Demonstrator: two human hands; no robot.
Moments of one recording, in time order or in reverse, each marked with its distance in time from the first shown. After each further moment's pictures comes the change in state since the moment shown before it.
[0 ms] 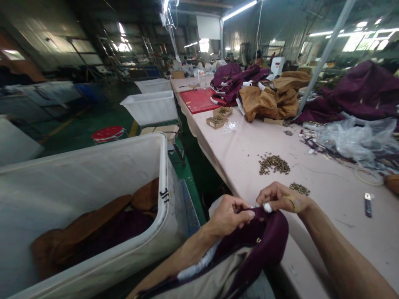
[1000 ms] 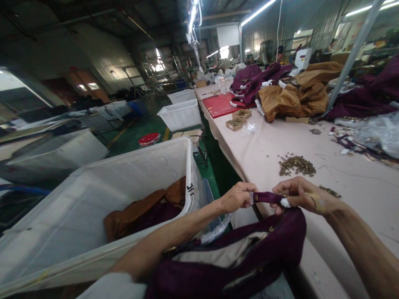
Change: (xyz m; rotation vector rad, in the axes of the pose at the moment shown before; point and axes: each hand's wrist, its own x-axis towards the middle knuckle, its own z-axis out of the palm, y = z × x) left_hand 0.002 0.036 -0.032 0.197 -0.143 0.018; right_hand -0.015 -0.043 0.018 0.090 -0.085 -0.142
